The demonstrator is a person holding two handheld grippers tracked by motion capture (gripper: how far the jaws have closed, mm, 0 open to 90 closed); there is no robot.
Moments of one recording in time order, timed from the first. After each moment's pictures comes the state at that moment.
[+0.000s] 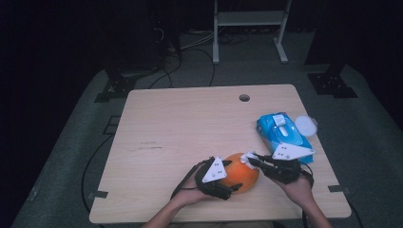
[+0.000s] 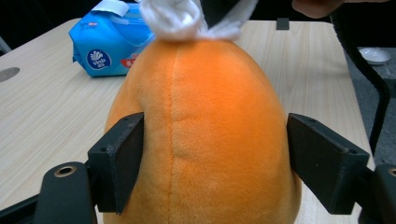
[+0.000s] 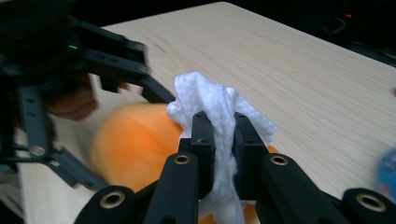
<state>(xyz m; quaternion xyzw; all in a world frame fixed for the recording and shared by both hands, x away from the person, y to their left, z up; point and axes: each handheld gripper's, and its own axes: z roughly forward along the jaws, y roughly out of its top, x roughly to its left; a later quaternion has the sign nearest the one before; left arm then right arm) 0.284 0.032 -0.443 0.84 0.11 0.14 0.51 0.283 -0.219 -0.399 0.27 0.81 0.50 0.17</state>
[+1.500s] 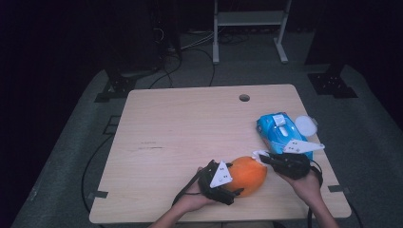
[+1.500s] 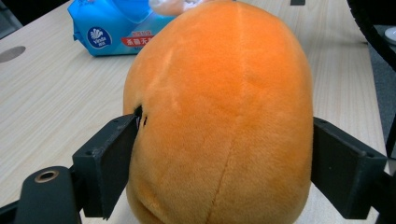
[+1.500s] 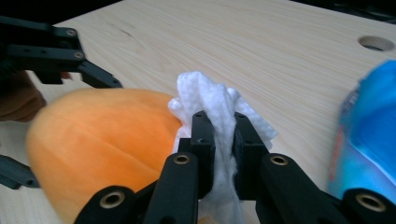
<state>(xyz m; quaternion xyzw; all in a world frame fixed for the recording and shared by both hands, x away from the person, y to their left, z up) 0.272 0.021 -0.448 0.86 0.13 0.16 0.47 0.297 -0.253 -0.412 0.34 0.80 0.48 0.15</state>
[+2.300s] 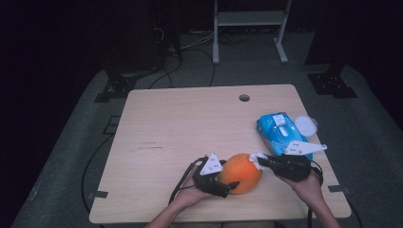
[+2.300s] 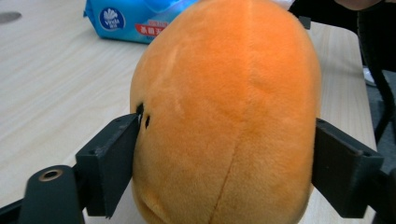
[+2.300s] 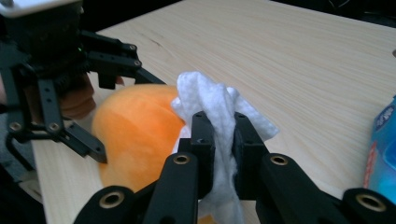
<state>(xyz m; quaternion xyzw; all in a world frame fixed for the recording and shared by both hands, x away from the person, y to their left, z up) 0.294 0.040 -0.453 0.84 0.19 0.09 0.50 0.289 -0.250 -0.404 0.31 0.80 0.50 0.12</state>
